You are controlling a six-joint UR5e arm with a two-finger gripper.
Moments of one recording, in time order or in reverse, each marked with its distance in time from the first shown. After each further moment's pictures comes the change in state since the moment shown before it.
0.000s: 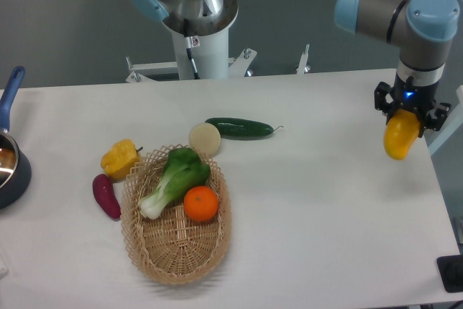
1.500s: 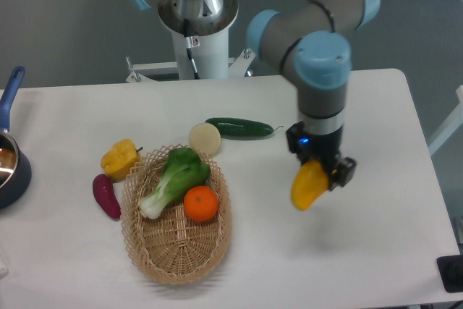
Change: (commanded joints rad) arm -0.442 0.021 -0.011 0.029 -0.029 -0.173
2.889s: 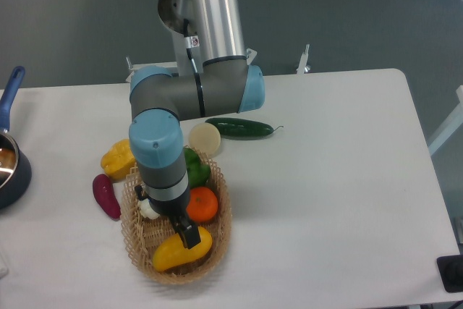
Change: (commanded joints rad) arm -0.309 -0.123 0.070 0.002 0.009 -0.238
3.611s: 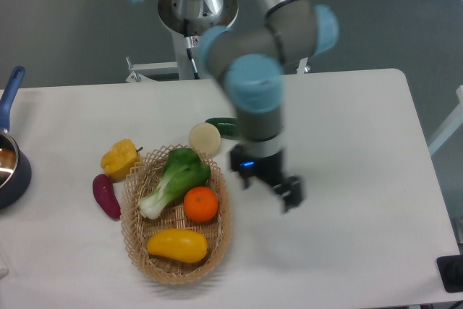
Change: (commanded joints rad) arm 0.532 0.137 -0.103 0.005 0.000 0.069
